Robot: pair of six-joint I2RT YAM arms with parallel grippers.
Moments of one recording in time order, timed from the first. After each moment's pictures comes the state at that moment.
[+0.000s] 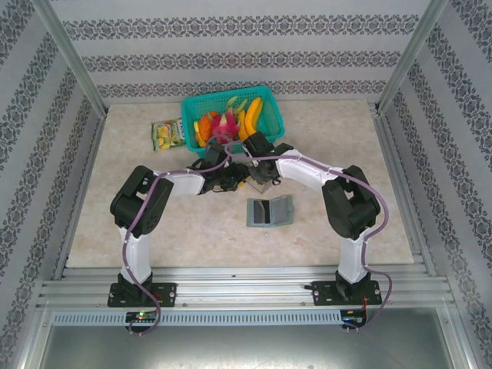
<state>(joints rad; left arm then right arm) -0.48 1.99 1.13 0.11 0.38 -1.18 0.61 1.95 1.44 -0.65 0.20 0.05</state>
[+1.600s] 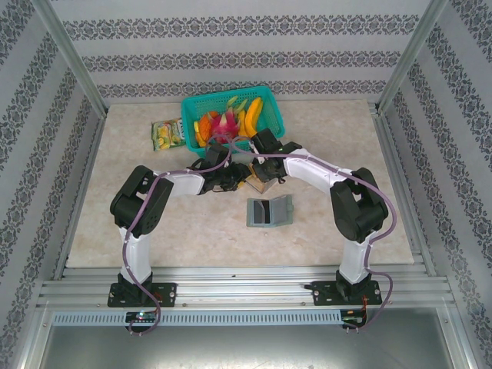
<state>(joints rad) -0.48 1.99 1.12 0.12 0.39 -1.18 0.56 1.89 1.40 -0.63 0.12 0.07</state>
